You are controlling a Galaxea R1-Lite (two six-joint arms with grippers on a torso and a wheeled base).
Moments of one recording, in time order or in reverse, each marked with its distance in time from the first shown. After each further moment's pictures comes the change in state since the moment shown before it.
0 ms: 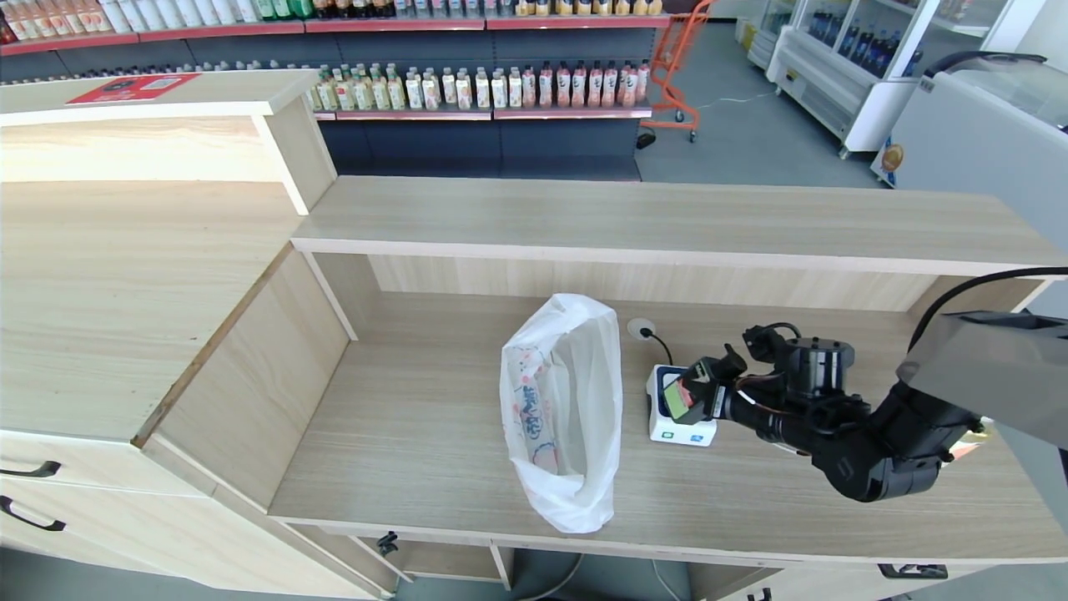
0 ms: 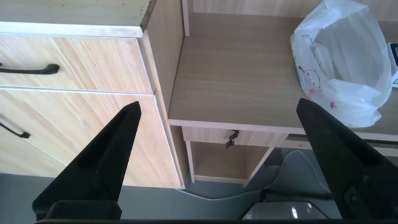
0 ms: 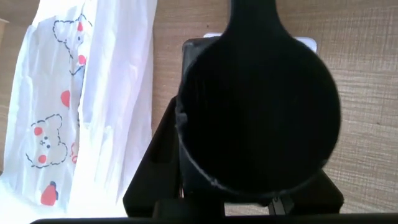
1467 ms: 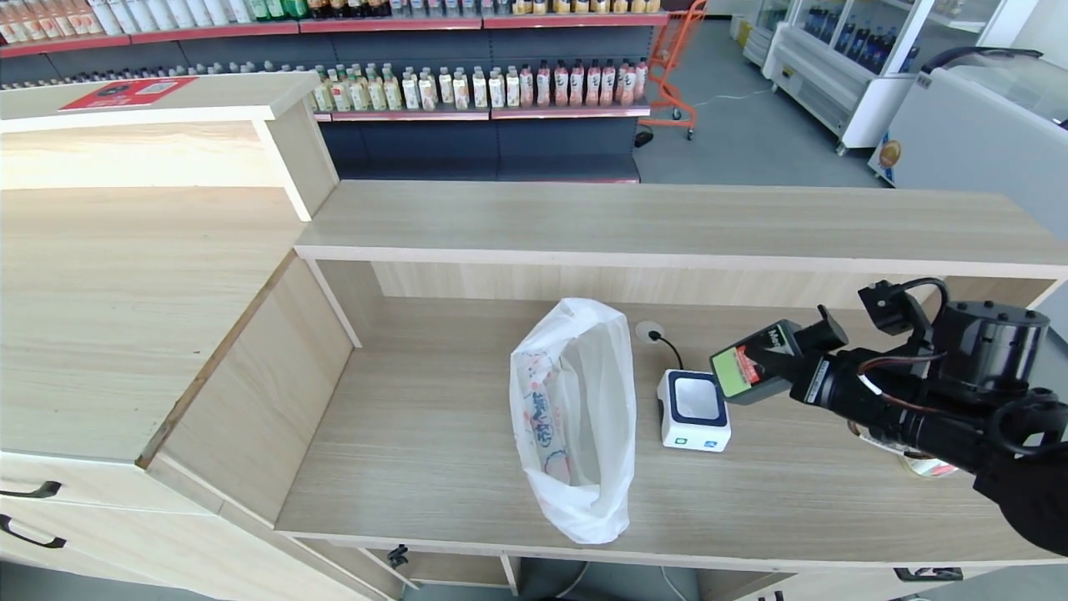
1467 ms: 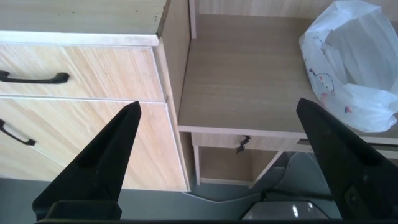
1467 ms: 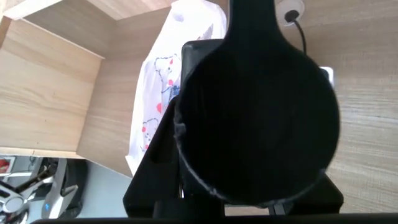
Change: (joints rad) left arm 0.000 0.000 0.000 0.000 0.000 0.001; right arm -0.032 -0.533 0.338 0.034 0.075 0.096
